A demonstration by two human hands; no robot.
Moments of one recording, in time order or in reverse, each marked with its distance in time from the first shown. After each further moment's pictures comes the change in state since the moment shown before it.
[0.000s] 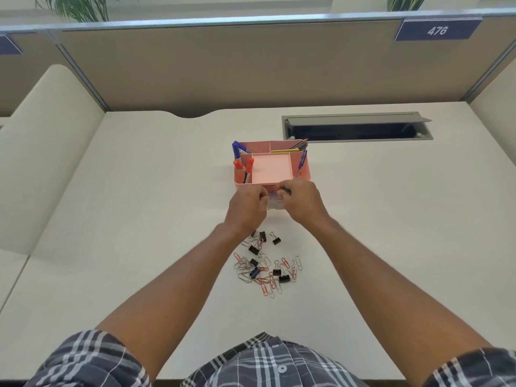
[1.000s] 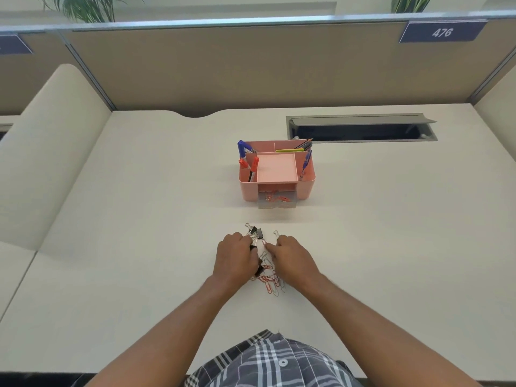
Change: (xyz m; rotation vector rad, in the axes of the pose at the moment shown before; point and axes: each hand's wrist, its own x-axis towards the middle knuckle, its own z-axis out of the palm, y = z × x) left_hand -0.099 -0.064 0.030 0.351 -0.117 -0.061; right_hand -0.103 0.028 0.082 -0.332 -0.313 -0.156
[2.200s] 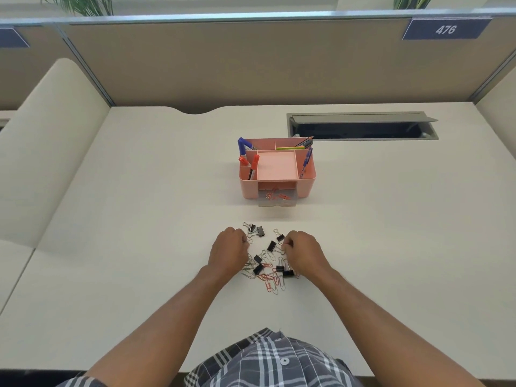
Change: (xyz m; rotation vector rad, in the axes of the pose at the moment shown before) left_hand 0.014 -0.013 -0.006 -0.126 -0.107 -0.126; right_hand 0.005 0.017 -0.023 0.355 -0.043 0.370
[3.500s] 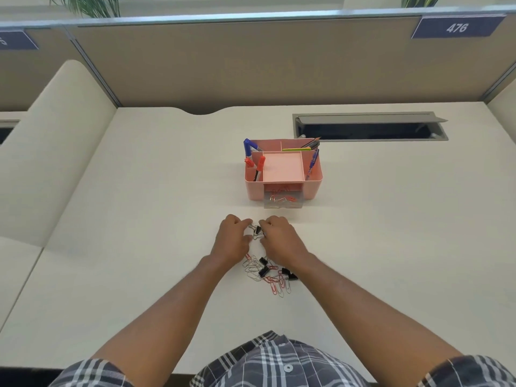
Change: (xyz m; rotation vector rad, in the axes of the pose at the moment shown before) left_hand 0.027 -0.011 -0.006 -0.099 -0.020 0.051; right_hand 0.032 -0.041 0.027 -0.277 0.107 -0.468
